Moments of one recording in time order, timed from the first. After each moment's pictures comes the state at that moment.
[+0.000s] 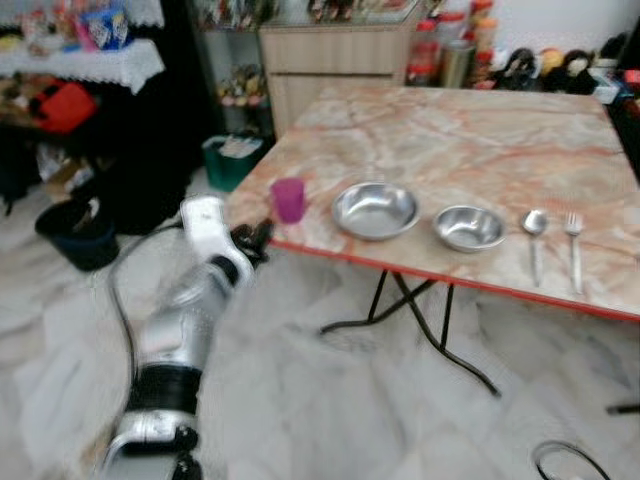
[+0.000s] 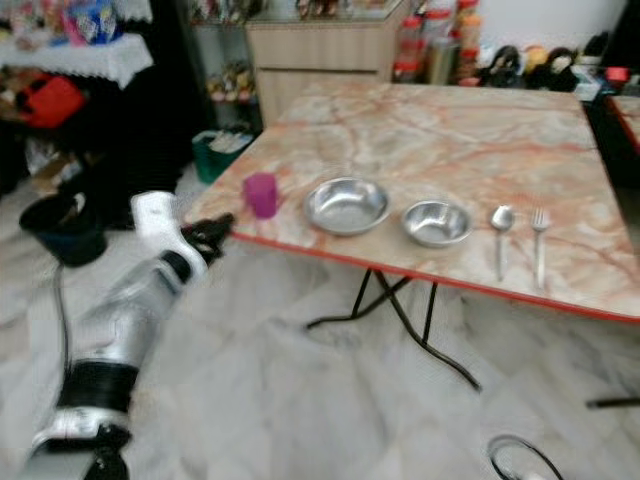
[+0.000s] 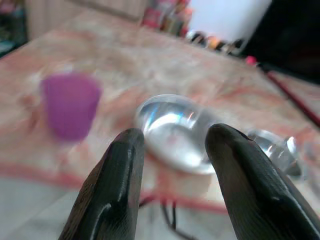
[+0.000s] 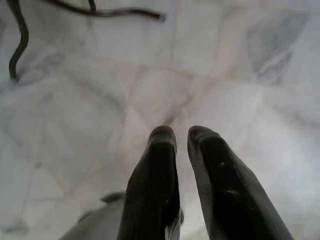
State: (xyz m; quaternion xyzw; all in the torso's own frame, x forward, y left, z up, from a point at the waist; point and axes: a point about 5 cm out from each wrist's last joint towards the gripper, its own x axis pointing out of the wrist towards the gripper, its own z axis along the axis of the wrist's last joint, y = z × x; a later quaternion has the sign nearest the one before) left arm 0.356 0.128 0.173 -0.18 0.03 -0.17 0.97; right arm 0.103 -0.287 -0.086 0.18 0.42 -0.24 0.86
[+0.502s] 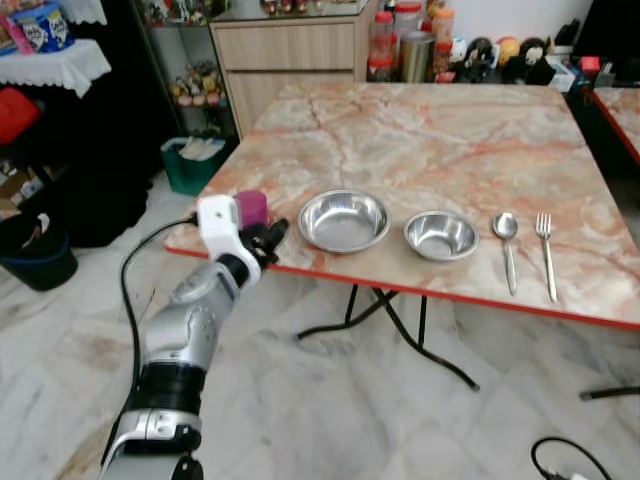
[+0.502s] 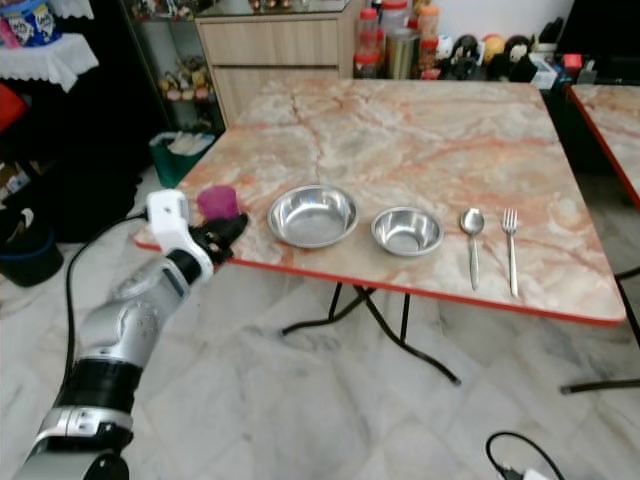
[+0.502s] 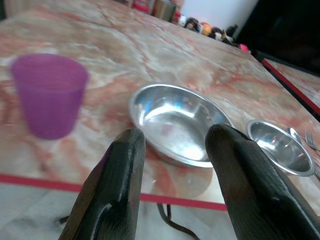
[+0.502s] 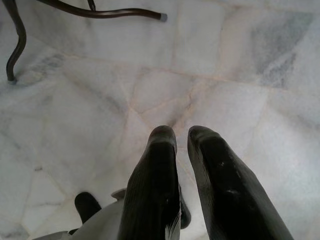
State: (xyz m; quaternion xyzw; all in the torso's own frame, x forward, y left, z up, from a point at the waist) left arm 0.352 0.132 0.163 -0.18 0.05 -0.18 0.97; right arm 0.110 -0.281 -0.086 0.19 0.41 -0.23 0.86
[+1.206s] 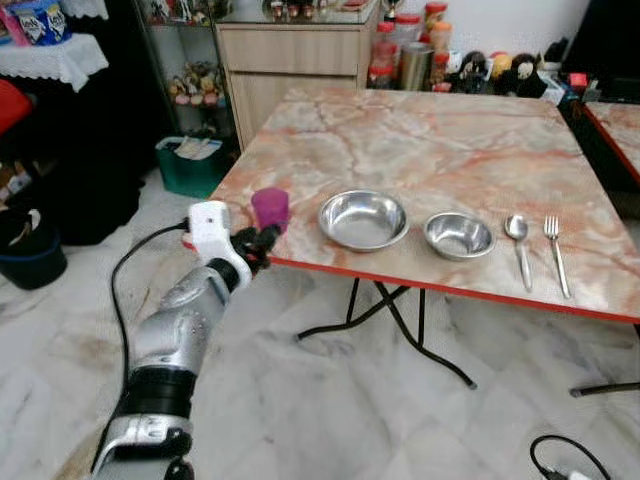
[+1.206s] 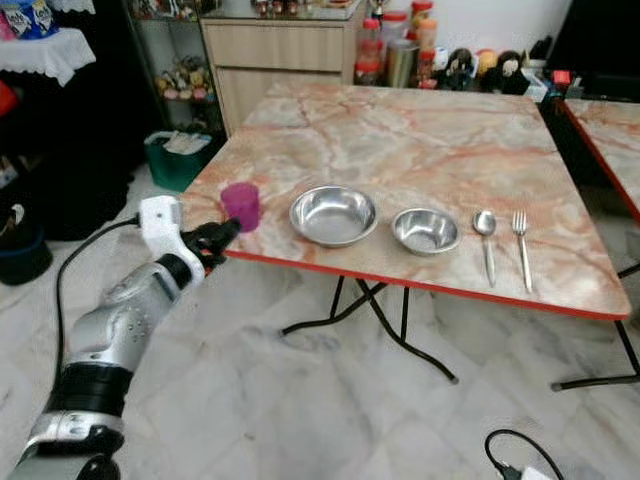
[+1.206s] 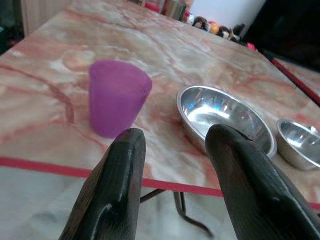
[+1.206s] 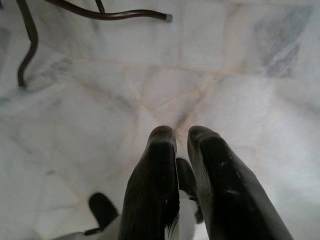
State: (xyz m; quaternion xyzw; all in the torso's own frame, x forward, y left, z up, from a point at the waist) left arm 0.350 0.152 0.158 -0.17 0.05 -0.15 0.97; right arm 0.120 -0.279 -0.084 0.19 0.40 -0.23 0.87
